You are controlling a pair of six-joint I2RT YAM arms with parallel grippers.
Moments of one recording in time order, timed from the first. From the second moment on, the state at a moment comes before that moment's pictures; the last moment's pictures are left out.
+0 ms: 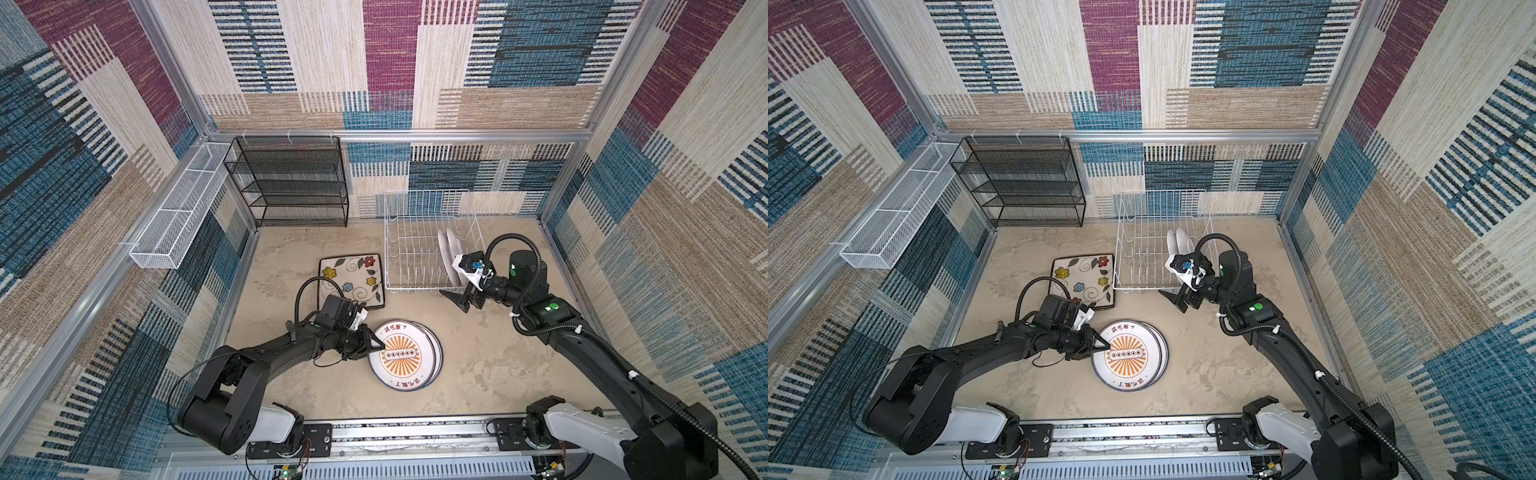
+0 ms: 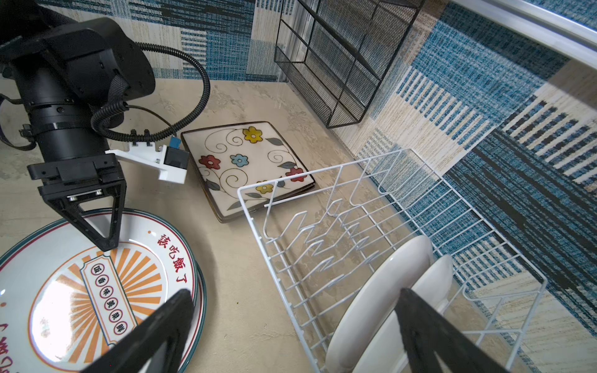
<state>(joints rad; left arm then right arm) -0.43 1.39 0.58 -0.23 0.71 -0.73 0.35 1.09 0.85 -0.14 -0.54 -0.55</state>
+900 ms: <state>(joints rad) -0.49 1.46 0.75 -0.43 0.55 -0.68 0.35 1.10 0.84 -0.12 -0.49 -0.54</state>
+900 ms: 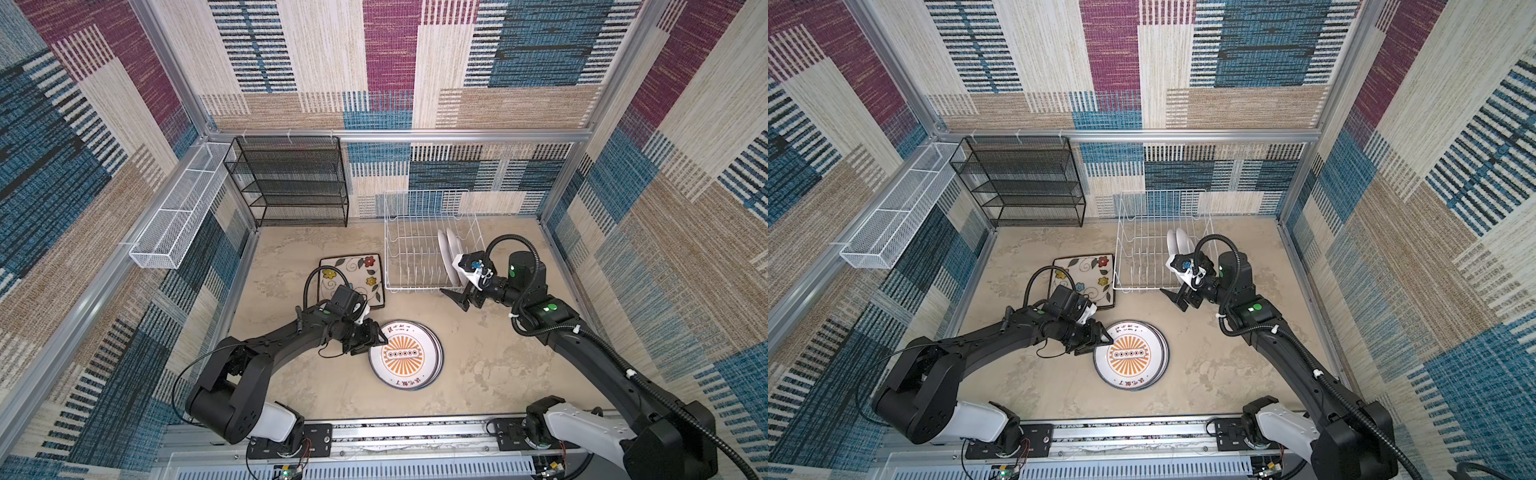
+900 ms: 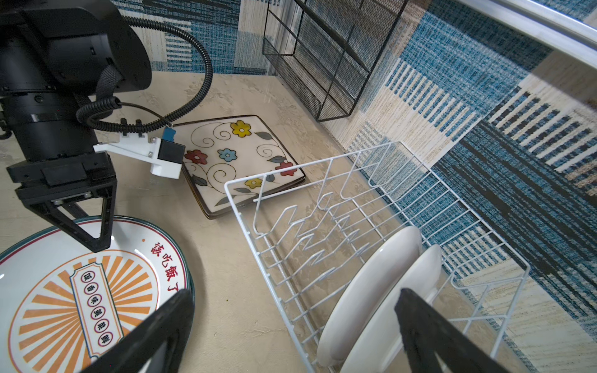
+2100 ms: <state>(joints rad) -0.50 1.43 1.17 -0.80 0.39 -0.52 0.35 1.06 0.82 -0.03 -0.25 -0.40</state>
